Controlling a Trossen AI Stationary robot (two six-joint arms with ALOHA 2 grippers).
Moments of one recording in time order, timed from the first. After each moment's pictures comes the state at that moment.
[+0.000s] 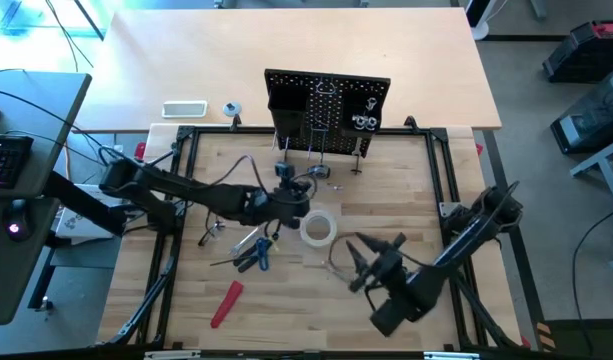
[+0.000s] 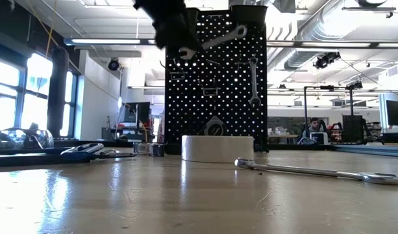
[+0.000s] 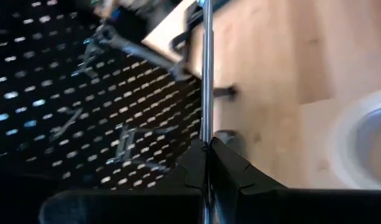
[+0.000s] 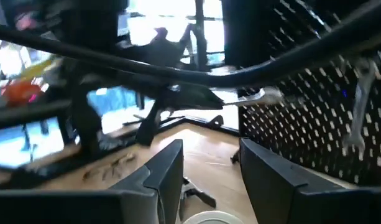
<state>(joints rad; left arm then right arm) -0.15 1.60 1.19 -0.22 -0.81 0.51 0.75 1.81 1.32 -1.03 1.57 1.63</state>
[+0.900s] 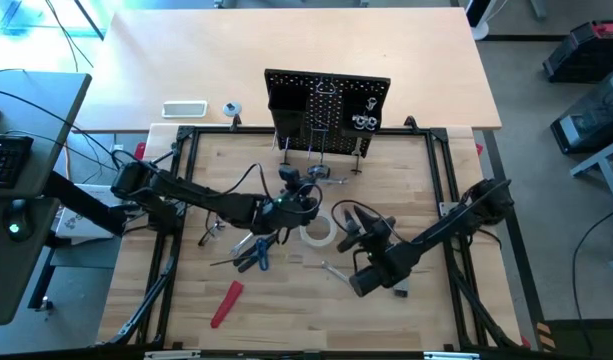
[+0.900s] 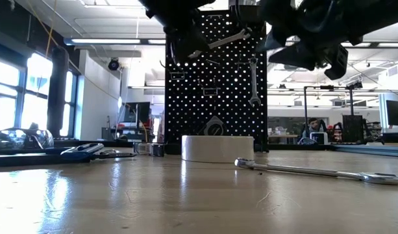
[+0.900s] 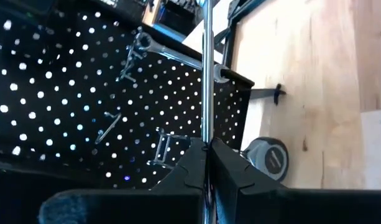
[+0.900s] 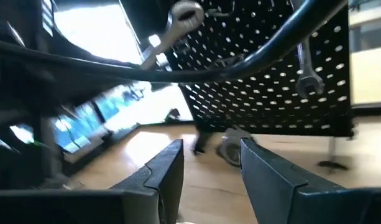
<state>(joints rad) -0.18 1.69 1.19 0.00 -1.01 0.66 0.53 1.80 1.06 -0.74 1.53 1.83</state>
